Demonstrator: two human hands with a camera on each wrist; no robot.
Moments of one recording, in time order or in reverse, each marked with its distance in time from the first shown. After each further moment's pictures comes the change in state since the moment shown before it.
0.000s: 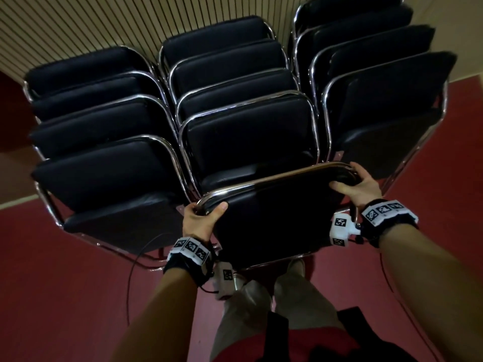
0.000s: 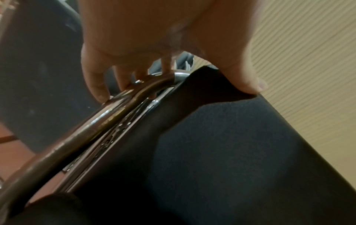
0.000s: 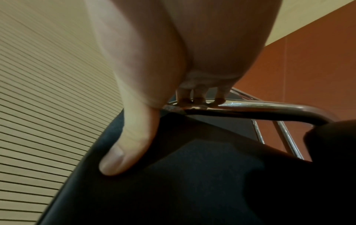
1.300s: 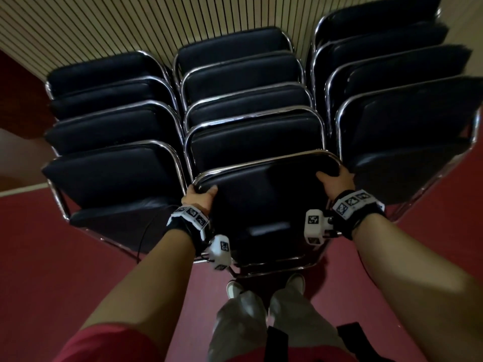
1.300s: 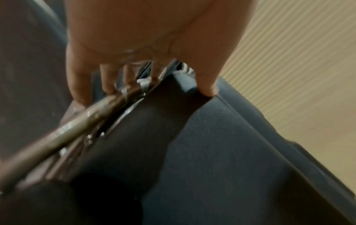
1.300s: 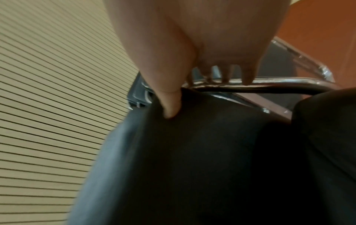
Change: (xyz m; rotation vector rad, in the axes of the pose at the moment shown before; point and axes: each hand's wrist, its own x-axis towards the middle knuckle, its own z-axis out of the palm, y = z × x) left_hand 0.116 0.026 0.037 0.101 0.098 -0.124; right_hand 0.073 -0.061 0.057 -0.143 -0.050 0.002
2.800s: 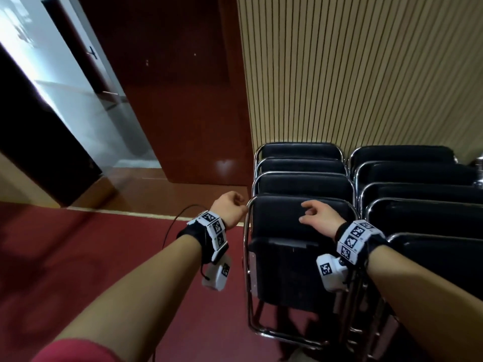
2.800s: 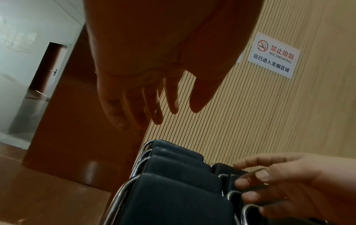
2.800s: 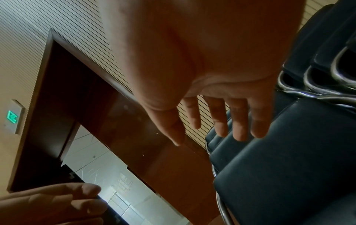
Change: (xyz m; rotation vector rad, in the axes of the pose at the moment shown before) left_hand -0.051 -0.037 -0.552 0.281 0.153 0.552; right_hand -0.385 -0.231 0.382 -0.329 -0.480 -0.695
